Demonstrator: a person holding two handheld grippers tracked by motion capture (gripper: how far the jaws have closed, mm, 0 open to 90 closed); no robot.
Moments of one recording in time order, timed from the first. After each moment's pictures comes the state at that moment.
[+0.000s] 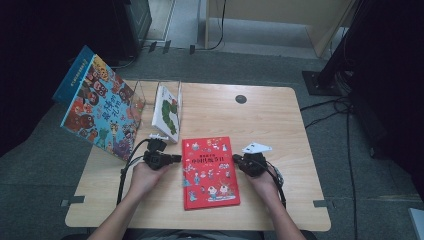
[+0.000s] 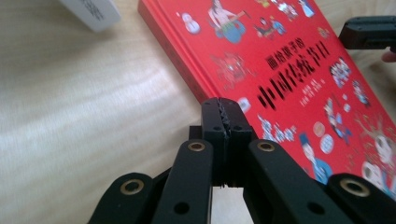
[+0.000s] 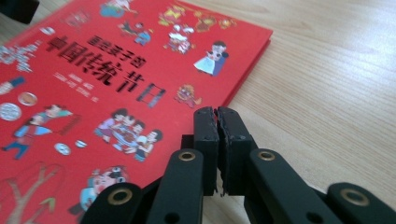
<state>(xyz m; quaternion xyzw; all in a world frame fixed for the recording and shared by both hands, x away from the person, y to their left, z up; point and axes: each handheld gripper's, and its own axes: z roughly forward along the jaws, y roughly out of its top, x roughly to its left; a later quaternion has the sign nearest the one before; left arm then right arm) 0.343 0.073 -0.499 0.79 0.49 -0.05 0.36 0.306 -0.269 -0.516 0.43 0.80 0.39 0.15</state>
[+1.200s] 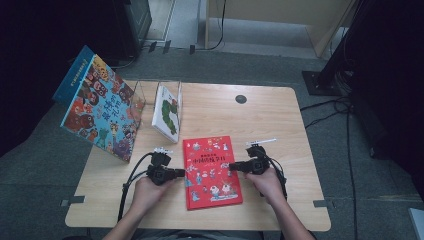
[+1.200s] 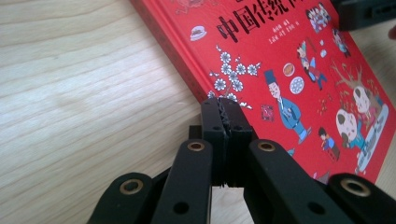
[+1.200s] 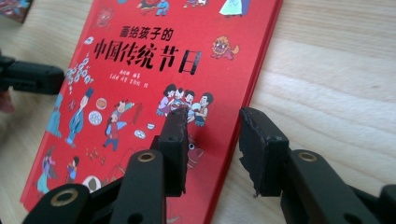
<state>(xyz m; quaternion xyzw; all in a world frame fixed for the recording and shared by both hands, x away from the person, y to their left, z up) 0.302 0.055 -0.504 0.80 0.49 -0.06 0.34 0.315 -0.276 -0.502 0.57 0.75 0.34 -0.06</state>
